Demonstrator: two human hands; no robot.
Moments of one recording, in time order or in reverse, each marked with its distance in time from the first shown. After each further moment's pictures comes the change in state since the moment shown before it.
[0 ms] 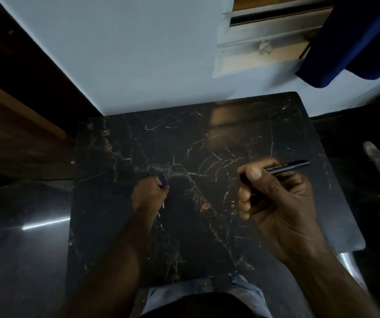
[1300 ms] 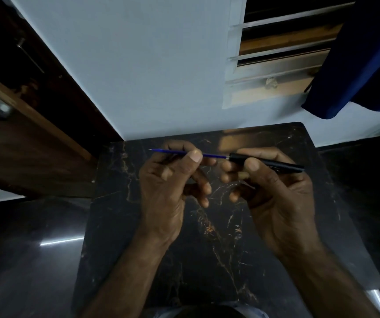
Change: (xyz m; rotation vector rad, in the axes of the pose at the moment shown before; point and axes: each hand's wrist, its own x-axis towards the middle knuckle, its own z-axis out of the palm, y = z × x) left_hand -0.154 0.129 -0.192 -1.619 0.096 0.647; right_hand 0.018 -0.039 0.008 0.050 -0.071 -0.217
